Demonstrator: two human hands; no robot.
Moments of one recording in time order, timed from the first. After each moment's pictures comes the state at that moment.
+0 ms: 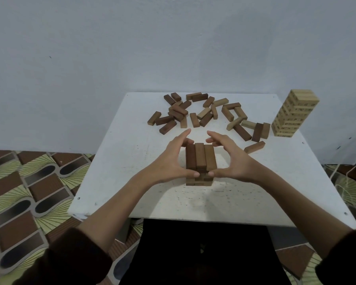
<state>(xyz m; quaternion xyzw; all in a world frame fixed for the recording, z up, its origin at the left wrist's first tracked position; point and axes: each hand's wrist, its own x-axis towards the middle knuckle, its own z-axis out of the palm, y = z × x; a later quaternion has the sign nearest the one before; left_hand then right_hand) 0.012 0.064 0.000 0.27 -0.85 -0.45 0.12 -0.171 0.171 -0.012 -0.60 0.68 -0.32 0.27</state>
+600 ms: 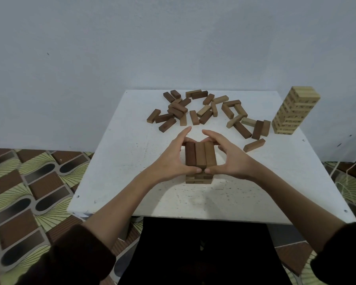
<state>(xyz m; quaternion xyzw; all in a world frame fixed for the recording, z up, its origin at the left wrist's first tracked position) 0.007 0.064 -0.008 0.28 -0.83 -0.47 0.14 -0.164 0.164 -0.010 -0.59 0.68 -0.32 0.31</state>
